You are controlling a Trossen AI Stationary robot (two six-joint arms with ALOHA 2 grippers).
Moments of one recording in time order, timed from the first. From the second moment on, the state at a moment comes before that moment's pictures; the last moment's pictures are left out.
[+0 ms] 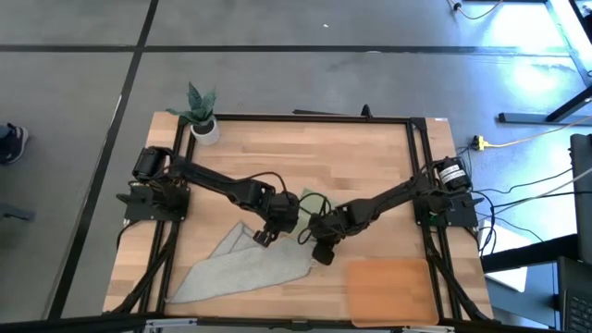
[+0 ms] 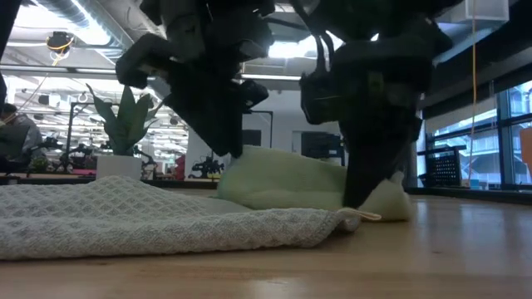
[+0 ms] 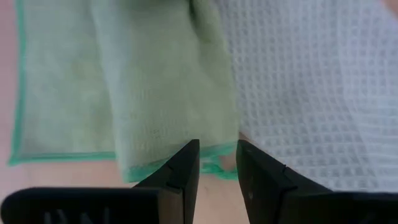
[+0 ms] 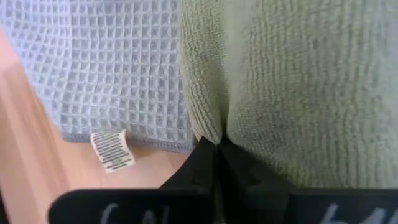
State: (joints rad) left arm -0.15 1.79 1.21 -0.55 0.06 0.34; right arm 0.27 1.88 1.07 -0.29 -0.11 0.74
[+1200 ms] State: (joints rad) left arm -0.16 1.79 1.10 -0.42 -0.12 0.24; right arm 0.12 1.79 1.08 -0.31 -0.29 0.83
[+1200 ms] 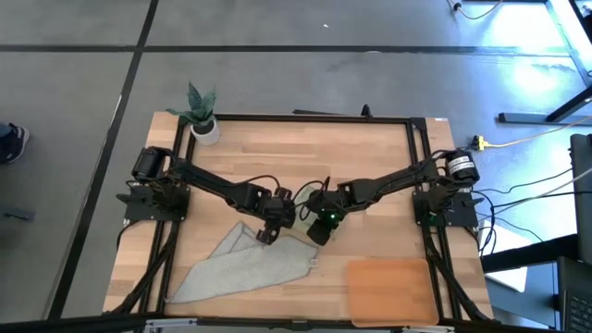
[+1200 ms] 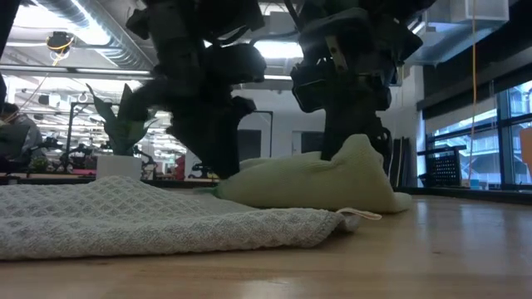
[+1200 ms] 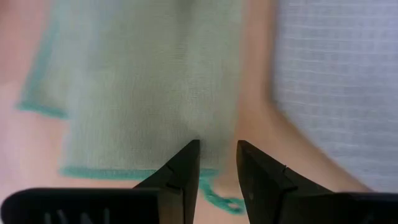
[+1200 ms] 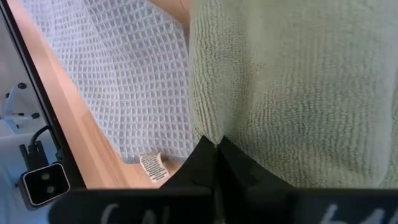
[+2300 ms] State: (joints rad) left arm -0.15 1.84 1.10 -0.37 -0.06 0.24; right arm 0.11 1.79 1.08 -0.30 -0.32 0.84
